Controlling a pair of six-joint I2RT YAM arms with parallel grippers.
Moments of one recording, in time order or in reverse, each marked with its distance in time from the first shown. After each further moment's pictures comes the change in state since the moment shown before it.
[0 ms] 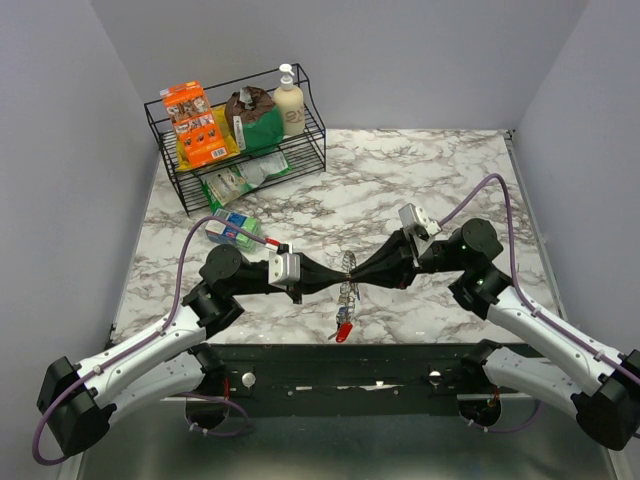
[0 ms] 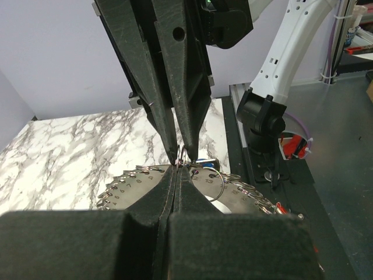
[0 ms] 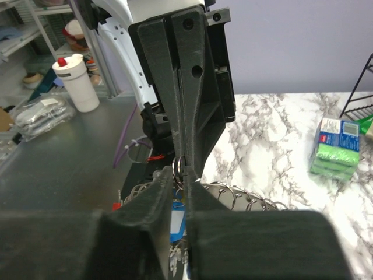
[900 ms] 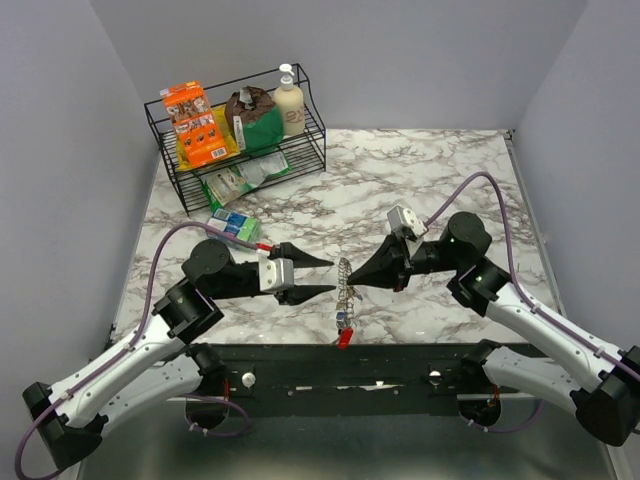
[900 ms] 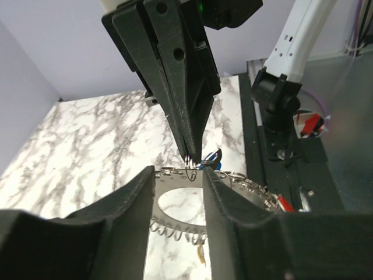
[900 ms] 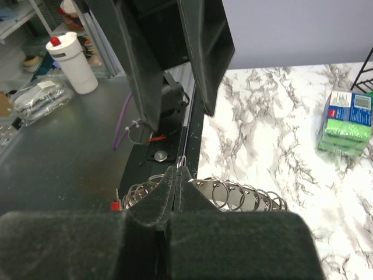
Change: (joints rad) left arm -0.006 -0.127 0.134 -0.411 -0.075 0.172; right arm 0.010 0.016 0.035 -0.174 0.010 -0.106
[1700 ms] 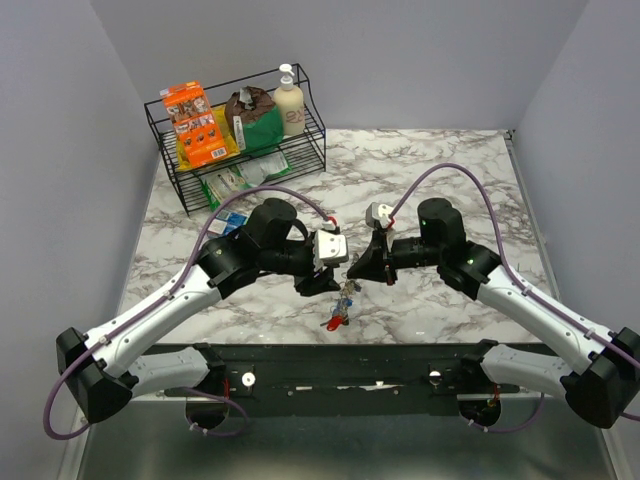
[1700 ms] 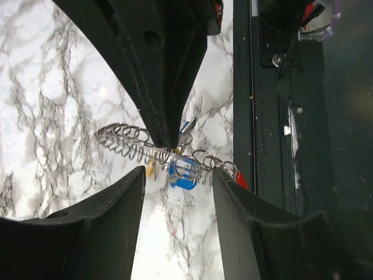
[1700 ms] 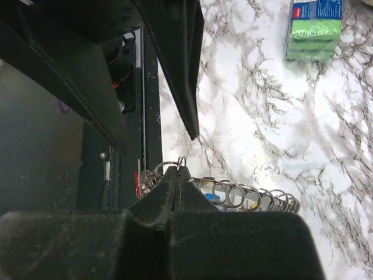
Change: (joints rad) left arm 0.000 0.374 0.357 -0.609 -0.049 0.179; right arm -0.002 0.126 0.138 -0.468 0.194 -0.255
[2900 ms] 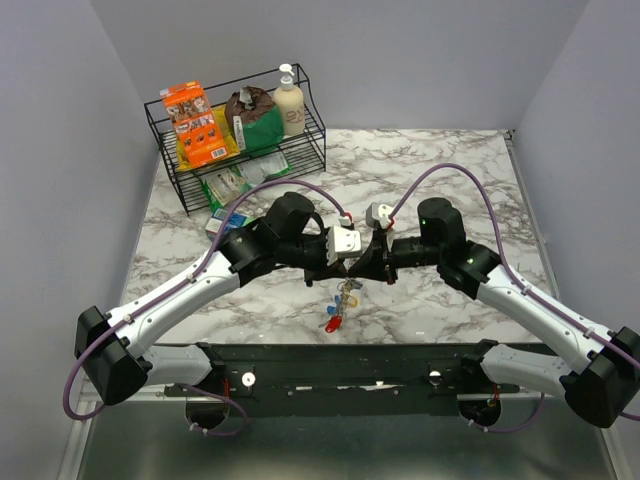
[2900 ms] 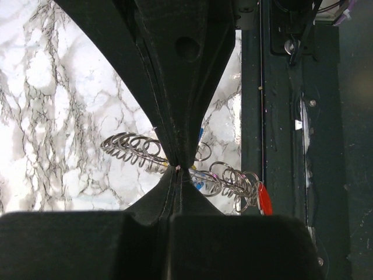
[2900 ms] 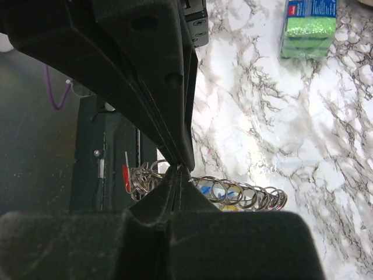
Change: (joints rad) left arm 0.000 0.146 0.054 -0.007 -0.014 0.034; right arm -0.003 0.005 0.000 -0.010 0.006 -0.019
